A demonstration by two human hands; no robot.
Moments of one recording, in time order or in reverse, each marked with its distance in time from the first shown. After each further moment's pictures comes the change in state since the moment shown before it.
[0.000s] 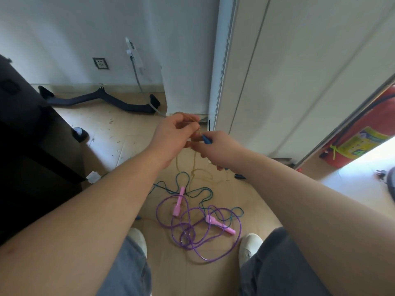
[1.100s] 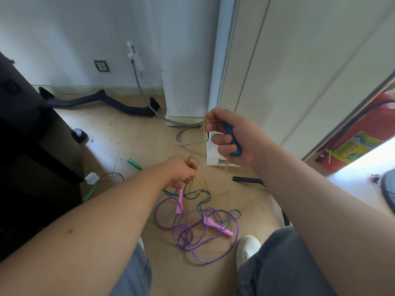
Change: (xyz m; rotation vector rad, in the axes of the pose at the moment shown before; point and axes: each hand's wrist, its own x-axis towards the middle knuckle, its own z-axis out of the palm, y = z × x) left_hand -0.009 -0.057 0.006 0.526 -0.289 -0.480; right_hand -0.031 -0.019 -0.039 1.066 -0.168 0.028
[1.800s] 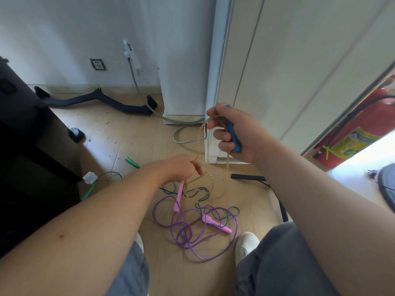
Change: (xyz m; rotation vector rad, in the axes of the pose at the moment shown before) left_hand -0.010 0.012 0.000 0.214 -0.120 0.170; right_hand -0.002 -0.002 -0.006 -0.131 0.054 -0.086
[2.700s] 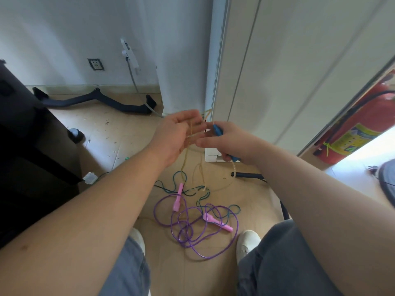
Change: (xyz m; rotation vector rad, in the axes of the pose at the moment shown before) left_hand -0.023 0.042 -0.032 -1.048 0.321 0.297; right_hand 0.018 0.027 -0.013 -0.734 0.013 0.014
